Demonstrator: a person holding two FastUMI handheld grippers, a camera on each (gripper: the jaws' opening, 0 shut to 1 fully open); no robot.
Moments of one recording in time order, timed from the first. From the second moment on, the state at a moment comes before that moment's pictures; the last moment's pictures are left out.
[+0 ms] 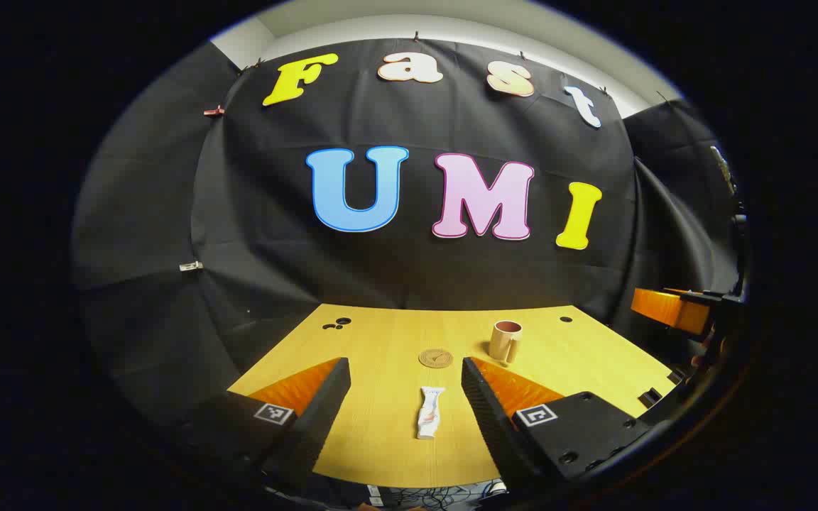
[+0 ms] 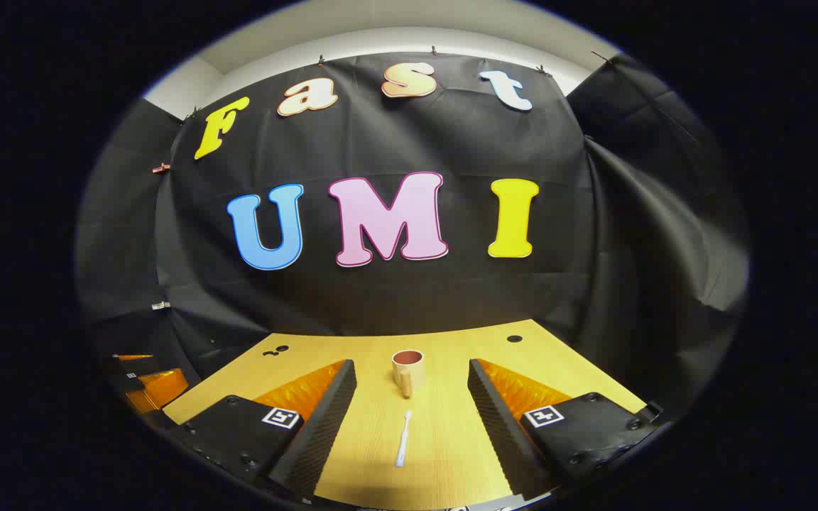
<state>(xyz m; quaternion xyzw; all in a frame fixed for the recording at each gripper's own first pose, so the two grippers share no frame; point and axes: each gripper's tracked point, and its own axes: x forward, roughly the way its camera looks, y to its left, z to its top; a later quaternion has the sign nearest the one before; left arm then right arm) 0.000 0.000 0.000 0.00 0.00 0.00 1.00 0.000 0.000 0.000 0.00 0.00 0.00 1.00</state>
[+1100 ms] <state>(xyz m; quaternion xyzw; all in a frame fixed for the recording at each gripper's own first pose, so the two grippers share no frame) 0.074 -0.043 -0.024 -0.01 0.06 -0.02 1.00 0.071 -0.035 -0.028 0.00 0.07 0.02 1.00</state>
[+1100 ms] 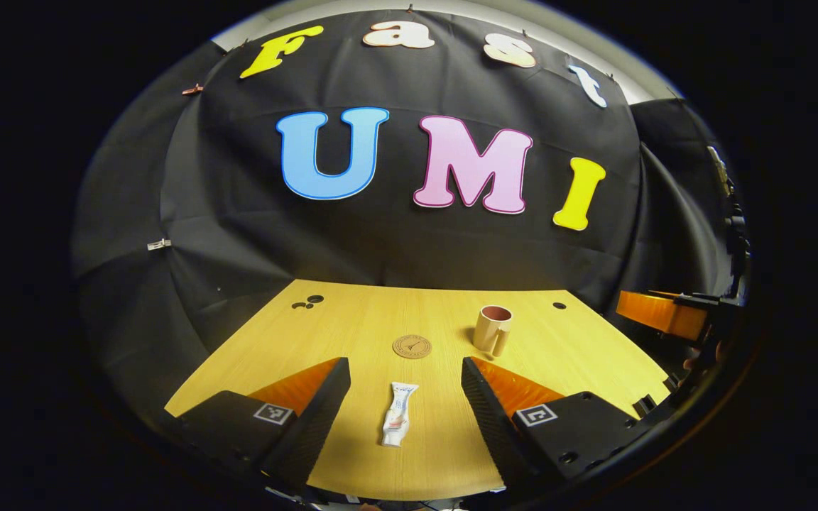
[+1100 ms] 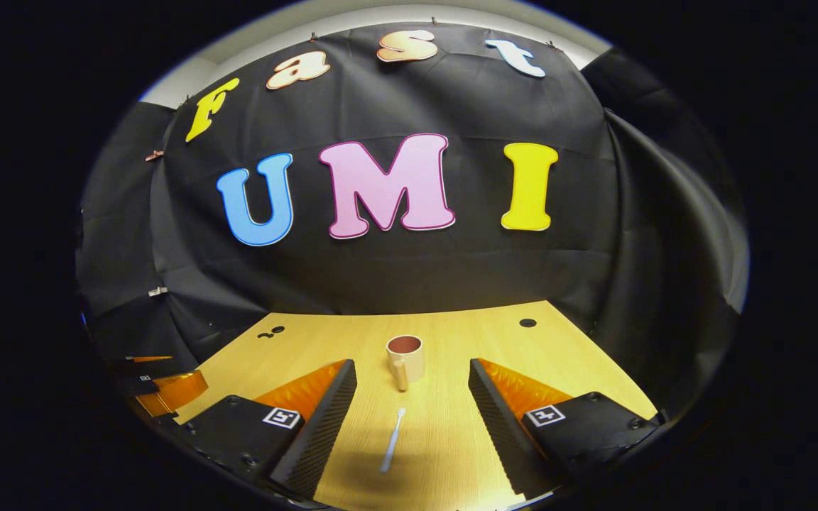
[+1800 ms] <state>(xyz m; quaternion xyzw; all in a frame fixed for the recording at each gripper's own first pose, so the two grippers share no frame) 0.151 -0.039 -0.130 0.00 0.25 -0.03 0.97 0.126 -0.076 -0.063 0.02 0.13 0.01 0.99</state>
